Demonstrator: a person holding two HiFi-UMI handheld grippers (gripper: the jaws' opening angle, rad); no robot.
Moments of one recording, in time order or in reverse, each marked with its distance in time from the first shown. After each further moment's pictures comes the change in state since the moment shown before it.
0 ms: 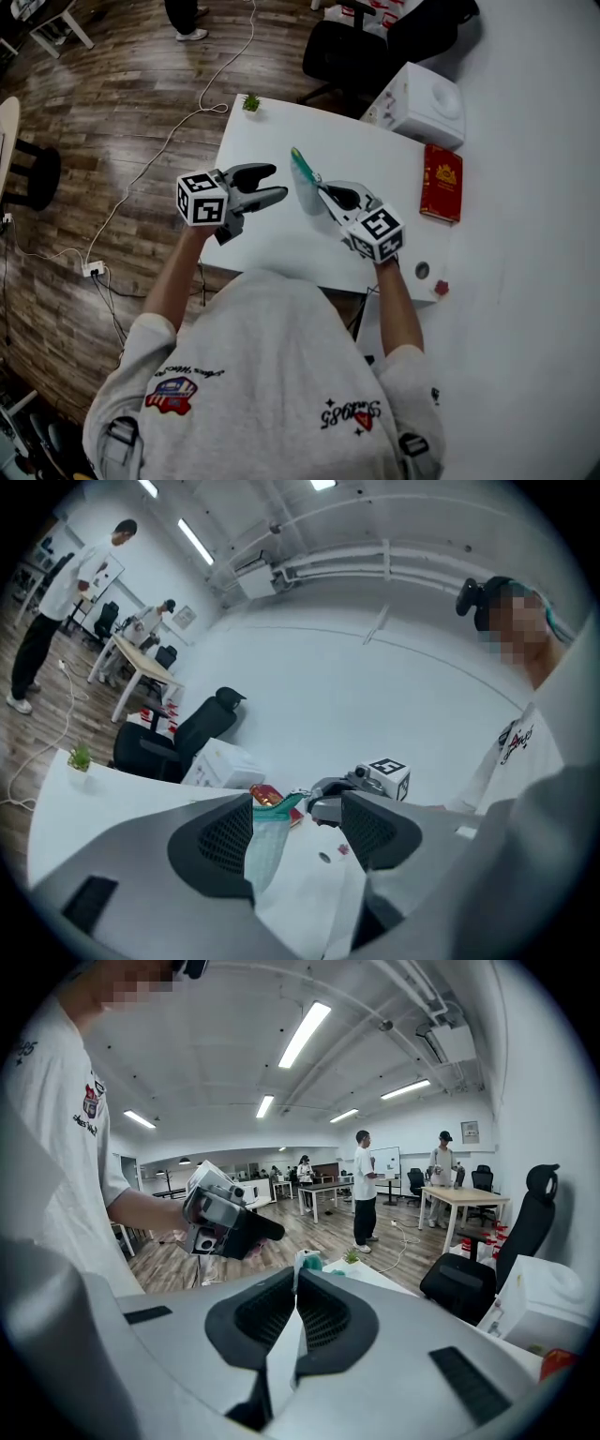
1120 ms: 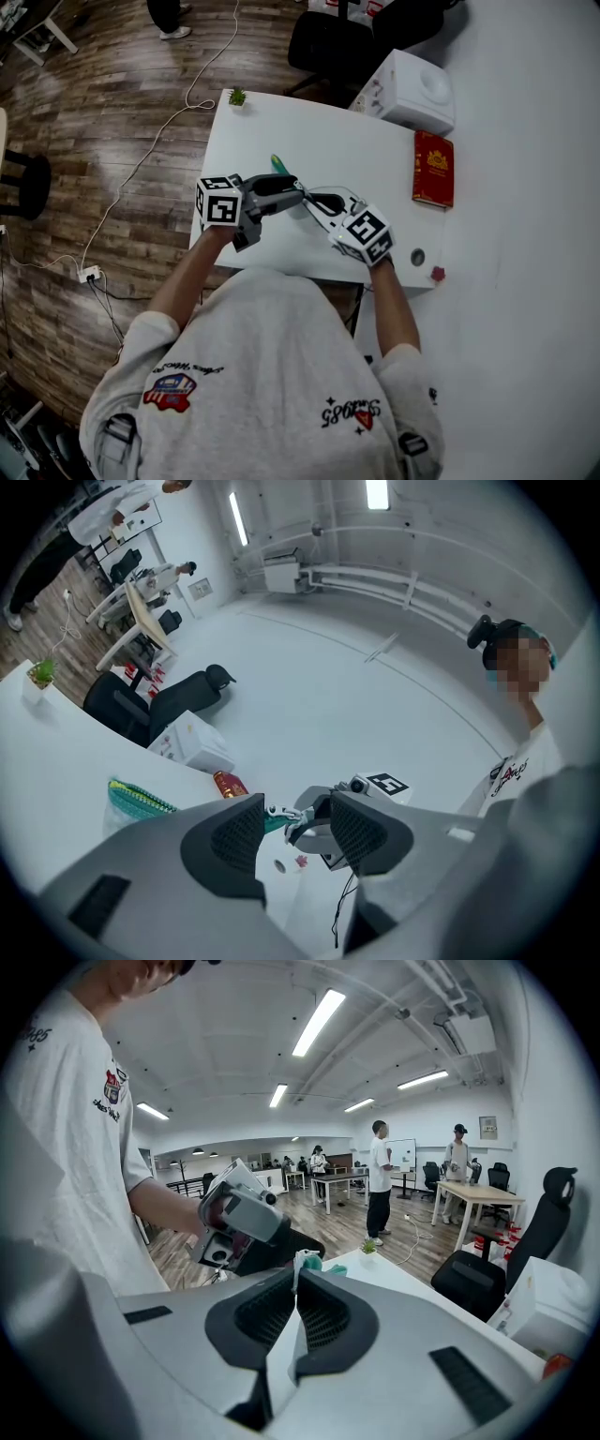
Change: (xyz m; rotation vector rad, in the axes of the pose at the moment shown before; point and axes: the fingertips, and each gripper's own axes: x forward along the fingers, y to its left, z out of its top) left arm 0.053 -0.031 -0.026 -0.228 -0.038 -0.186; right arm -0.003 0.036 -0.017 -0.044 0.074 0.074
